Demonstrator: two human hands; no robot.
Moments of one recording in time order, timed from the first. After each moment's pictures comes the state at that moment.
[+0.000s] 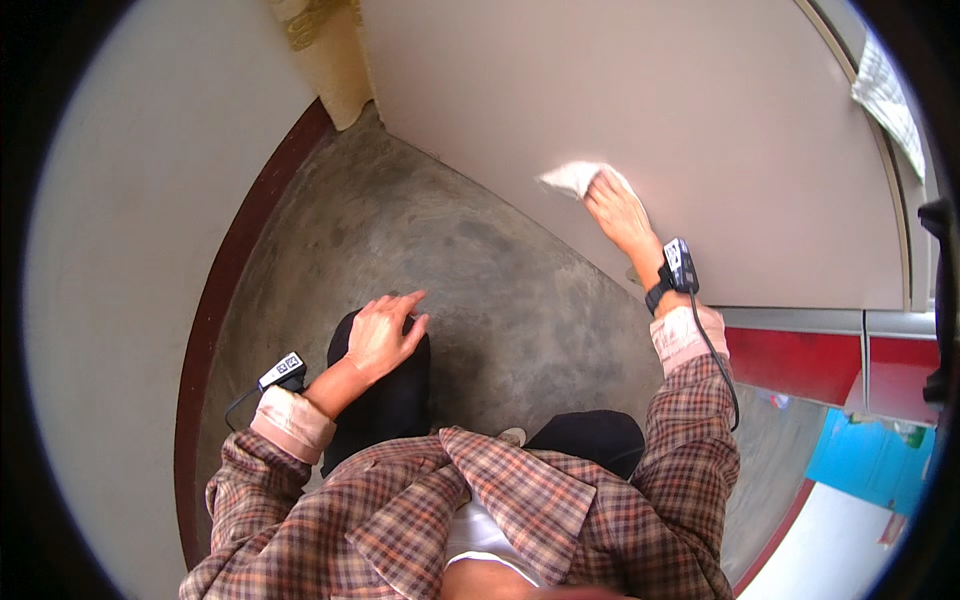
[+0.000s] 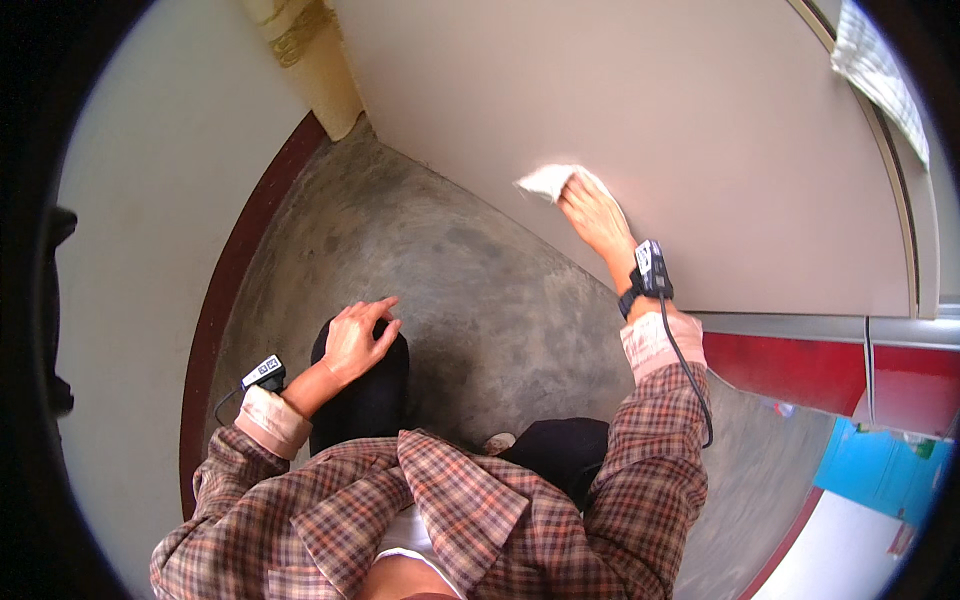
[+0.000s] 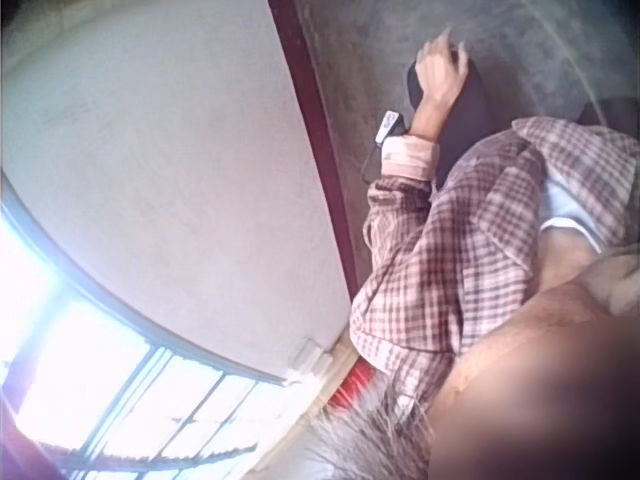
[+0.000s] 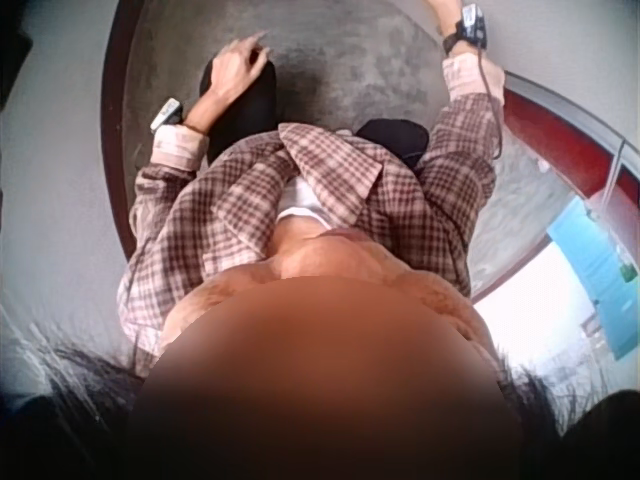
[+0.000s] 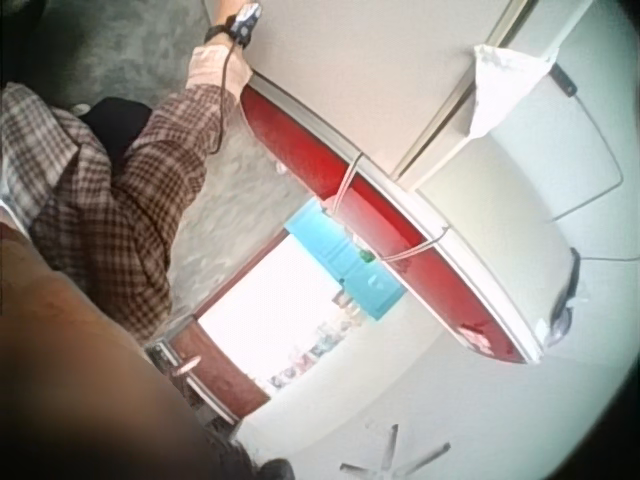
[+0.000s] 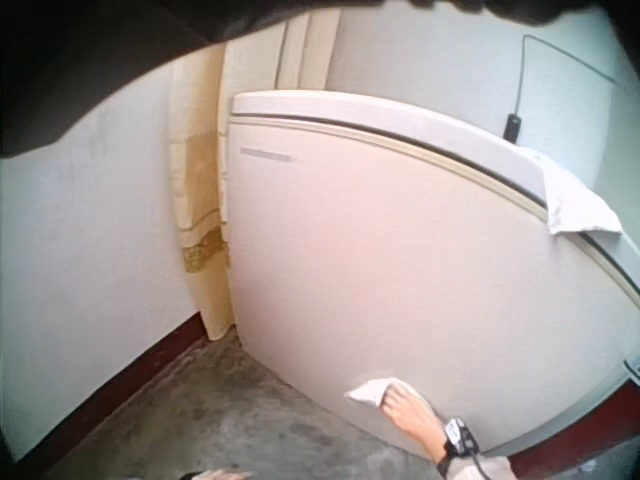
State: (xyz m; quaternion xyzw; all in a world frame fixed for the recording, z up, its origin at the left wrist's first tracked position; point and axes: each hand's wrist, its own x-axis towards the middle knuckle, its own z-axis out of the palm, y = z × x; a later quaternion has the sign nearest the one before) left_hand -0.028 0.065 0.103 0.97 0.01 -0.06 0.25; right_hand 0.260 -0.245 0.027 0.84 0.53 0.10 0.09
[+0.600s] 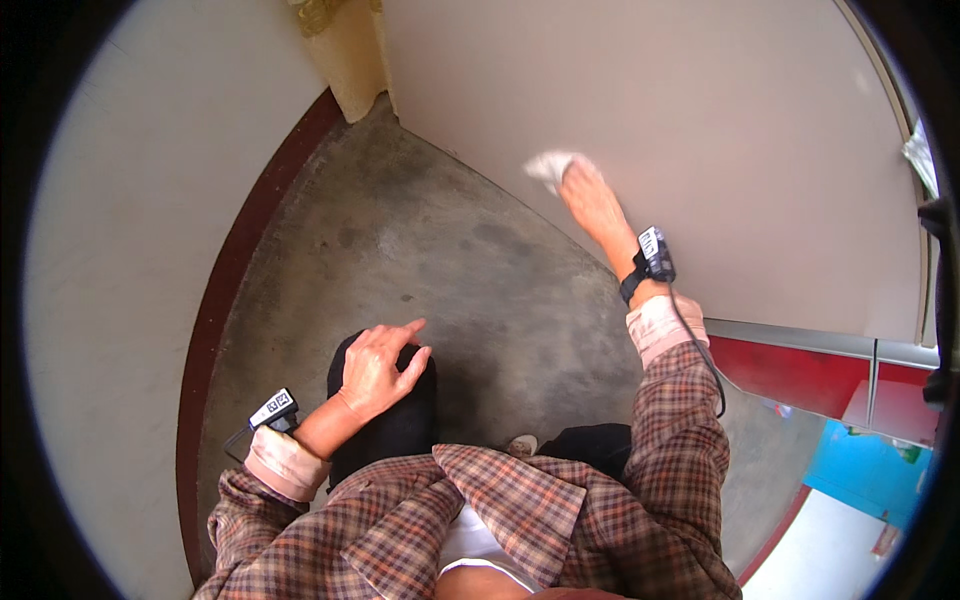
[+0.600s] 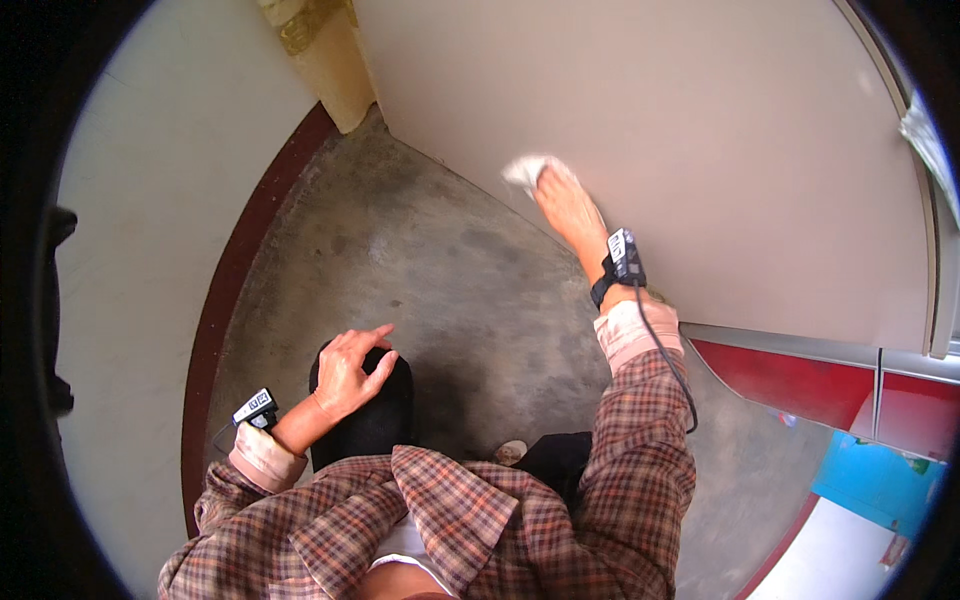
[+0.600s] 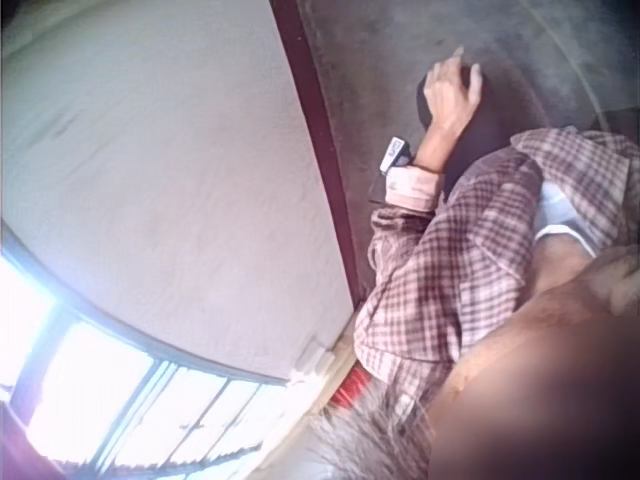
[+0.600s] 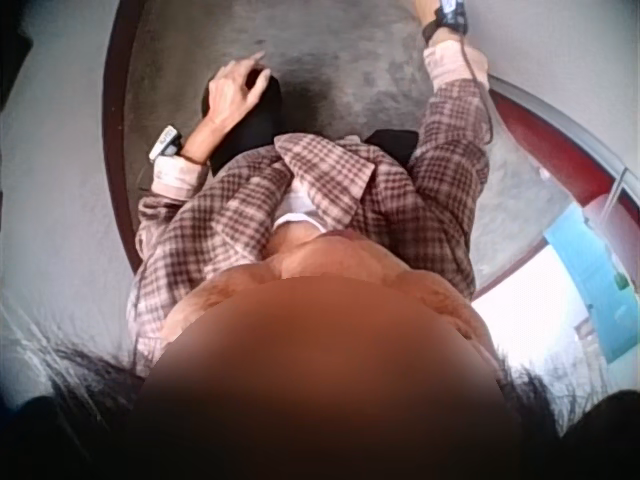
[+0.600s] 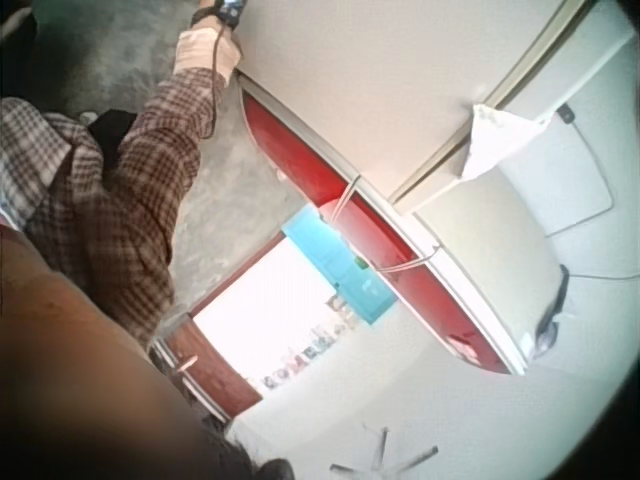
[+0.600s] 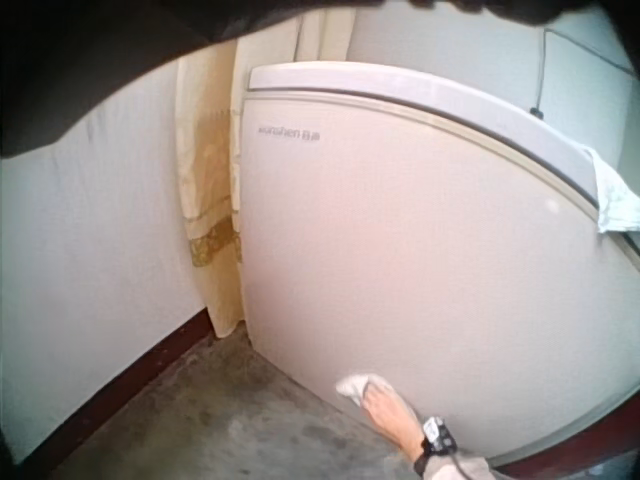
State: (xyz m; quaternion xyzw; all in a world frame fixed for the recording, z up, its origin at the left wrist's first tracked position) left_hand -0.017 0.063 0.159 0.96 0.01 -0.07 0.26; right_hand 0.287 -0.196 -0.022 0.85 0.52 0.11 -0.04
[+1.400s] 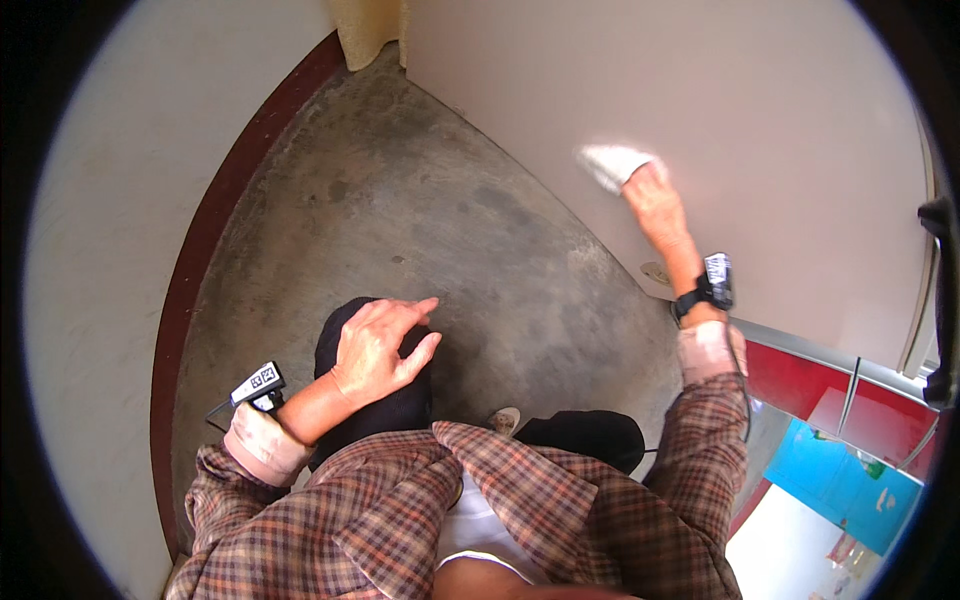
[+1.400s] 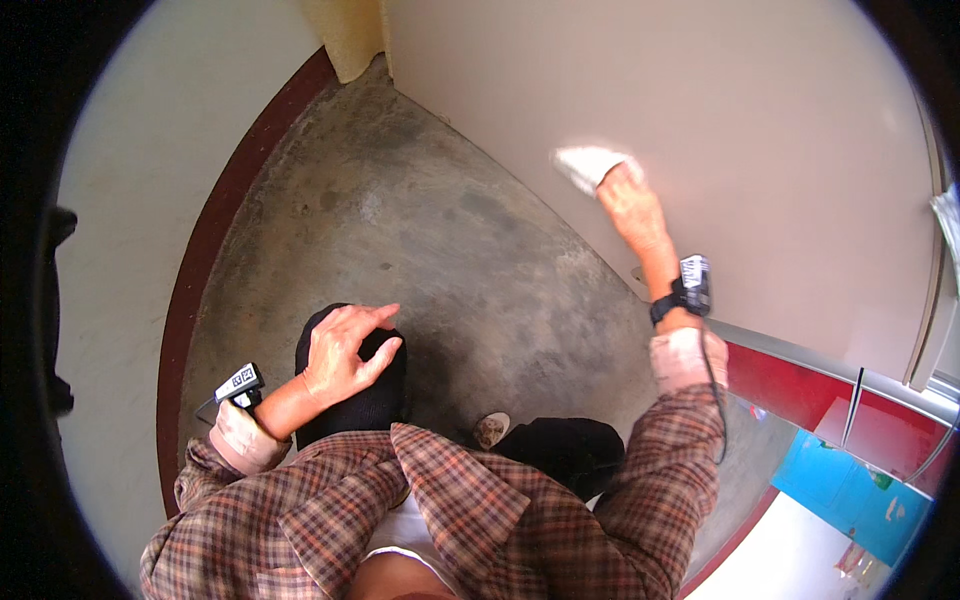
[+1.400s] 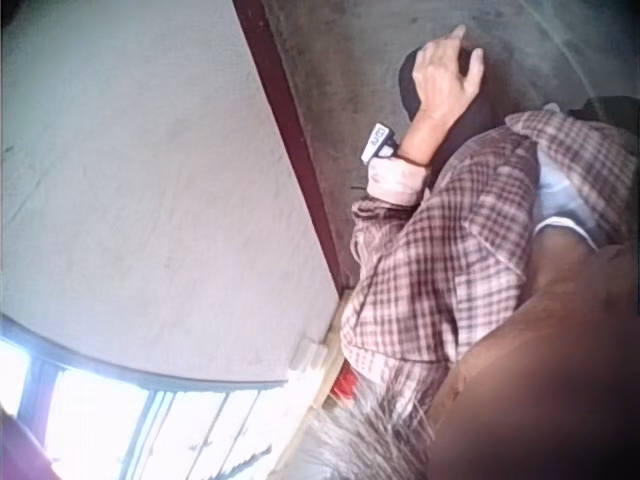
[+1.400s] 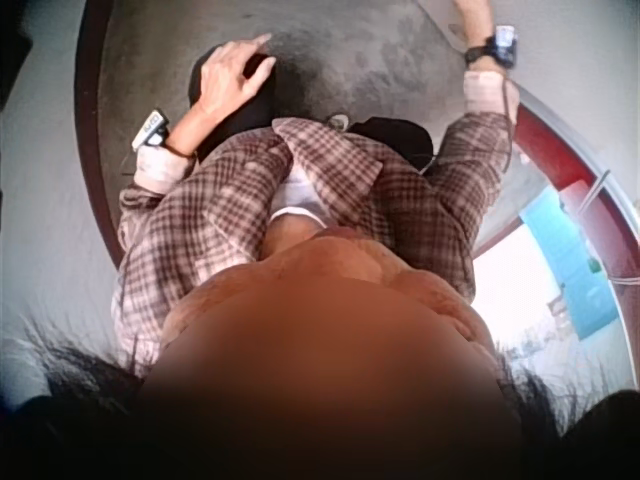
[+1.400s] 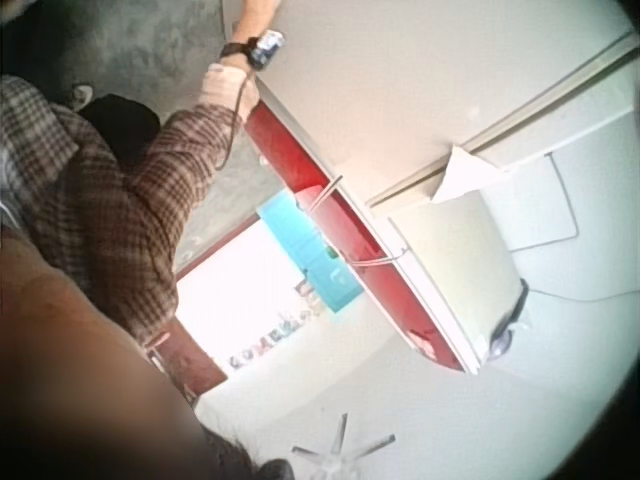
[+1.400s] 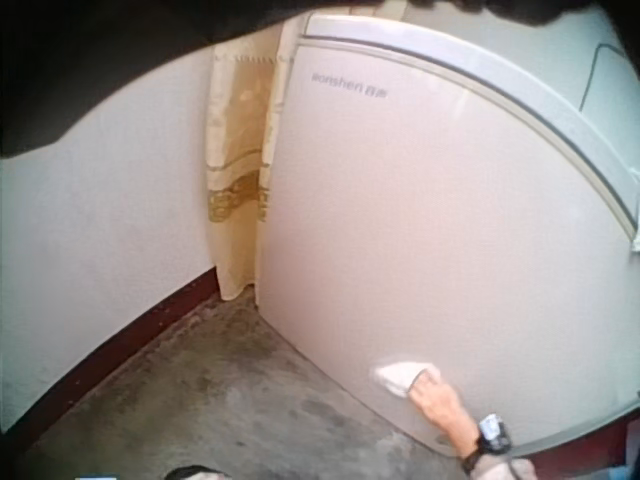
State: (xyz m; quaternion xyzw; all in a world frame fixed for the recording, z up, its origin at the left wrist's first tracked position) left_hand -0.030 0.065 0.163 0.94 -0.03 -0.02 0.33; right_hand 0.284 -0.277 0.039 0.84 0.52 0.13 0.06
